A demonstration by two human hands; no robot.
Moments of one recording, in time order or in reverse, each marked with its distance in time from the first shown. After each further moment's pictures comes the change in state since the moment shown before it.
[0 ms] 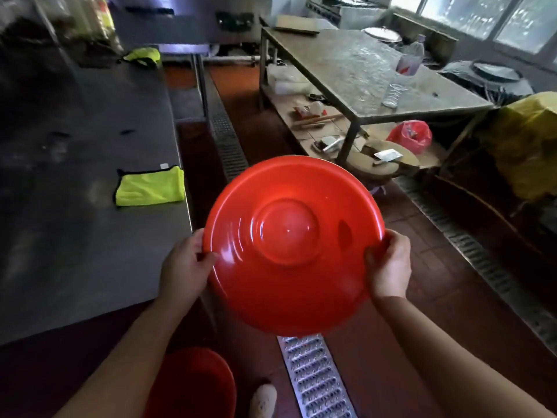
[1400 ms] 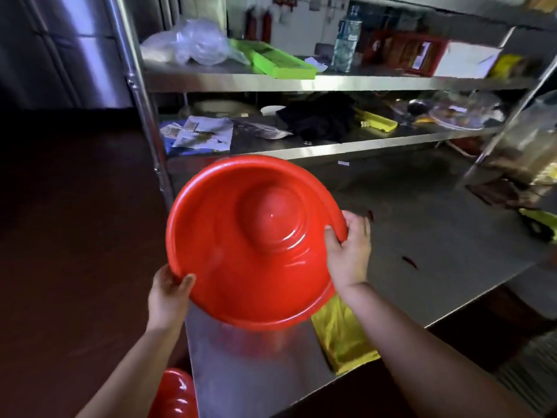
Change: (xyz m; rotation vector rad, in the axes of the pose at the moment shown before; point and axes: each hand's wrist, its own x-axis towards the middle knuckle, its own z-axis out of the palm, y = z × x) left_hand 0.089 -0.098 -0.110 -0.220 1.722 -0.862; right_hand 0.058 -0.460 0.428 0.916 -1.034 -1.105
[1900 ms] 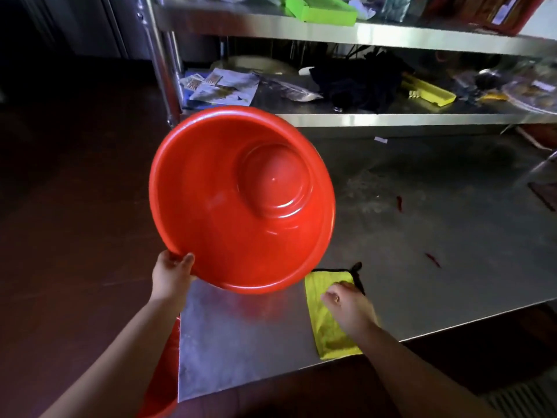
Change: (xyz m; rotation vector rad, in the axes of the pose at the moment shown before) left_hand -0.025 -0.024 0.035 -0.054 0.134 -0.270; right_hand -0.078 0.157 -0.022 -0.471 -0.906 0.126
